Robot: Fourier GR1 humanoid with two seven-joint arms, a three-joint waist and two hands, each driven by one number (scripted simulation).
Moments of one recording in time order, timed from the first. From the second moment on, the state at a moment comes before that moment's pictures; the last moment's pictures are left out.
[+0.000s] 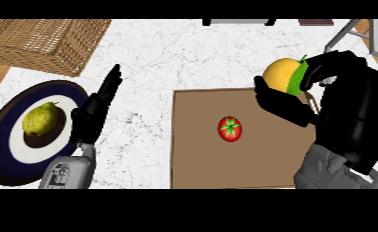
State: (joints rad) left arm -0.17 0.08 -0.02 -1.46 -0.15 -0.02 0.04; right arm -0.45 -0.02 0.19 -2.04 1.26 0.03 1.09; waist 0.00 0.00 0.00
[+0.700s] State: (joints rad) left arm -0.16 0.07 -0.02 -1.47 -0.15 -0.03 0.04; right arm -0.71 -0.16 -0.10 -2.07 1.33 0.24 1.03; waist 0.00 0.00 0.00
